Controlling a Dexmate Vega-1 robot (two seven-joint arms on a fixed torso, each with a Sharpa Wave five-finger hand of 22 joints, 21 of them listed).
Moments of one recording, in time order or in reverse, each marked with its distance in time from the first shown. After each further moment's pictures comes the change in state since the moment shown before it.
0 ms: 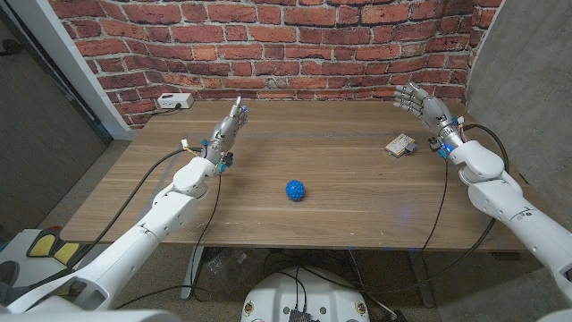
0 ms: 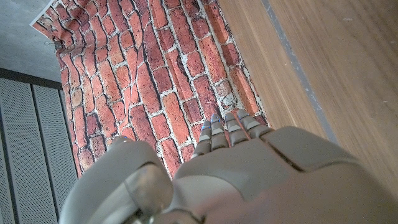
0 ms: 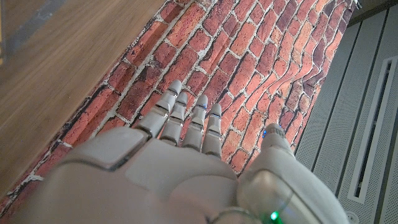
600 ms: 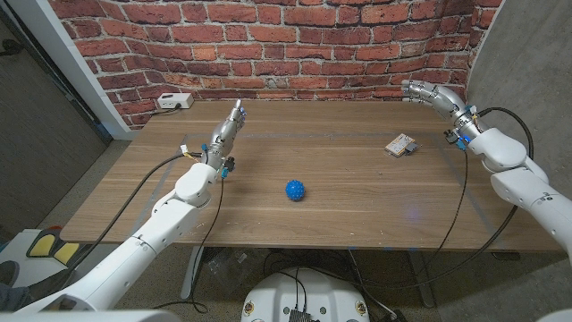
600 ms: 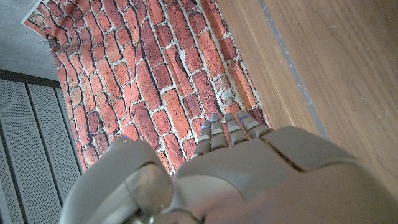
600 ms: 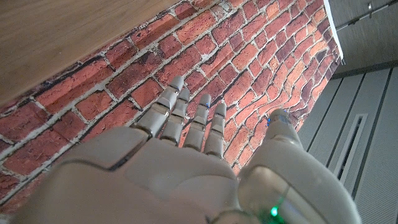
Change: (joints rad) left arm 0.090 0.012 -0.018 -0.128 0.053 0.037 0.125; left_hand 0.006 0.006 0.000 0.000 0.000 0.005 -0.005 0.000 0.000 0.000 0.000 0.000 0.000 0.000 0.000 0.000 0.000 -0.008 0.000 -0.012 0.000; right arm 0.108 -0.081 -0.038 0.143 -0.171 0.157 0.027; right_hand 0.145 -0.043 0.029 -0.043 -0.002 0.038 -0.059 -0.003 -0.008 0.027 -0.034 -0.001 0.000 0.051 -0.023 0.000 0.000 0.060 -0.003 0.000 -0.003
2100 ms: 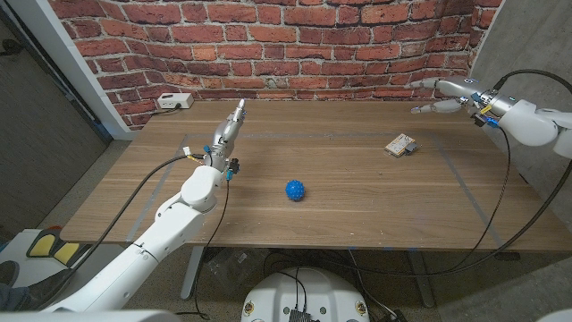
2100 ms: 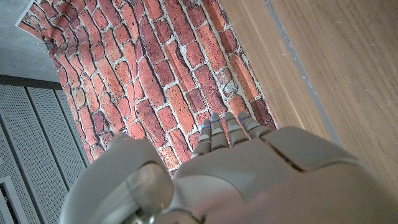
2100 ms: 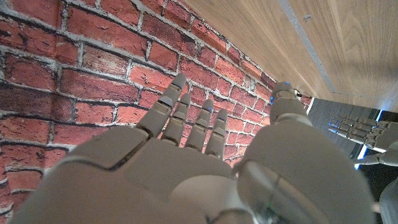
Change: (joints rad) left arm 0.042 -0.017 -0.007 -0.098 0.082 0.055 0.109; left_hand 0.010 0.005 -0.003 -0.003 0.000 0.009 -0.002 -0.004 0.005 0.005 -0.005 -0.007 0.000 0.005 -0.005 -0.006 0.000 -0.011 0.000 -0.023 0.000; right arm 0.328 -0.222 -0.261 0.144 -0.991 0.178 -0.589; right_hand 0.249 -0.080 0.042 0.006 0.031 -0.067 -0.049 -0.027 0.000 -0.052 -0.055 -0.047 0.000 -0.065 -0.032 -0.027 0.000 0.034 -0.002 -0.013 0.000
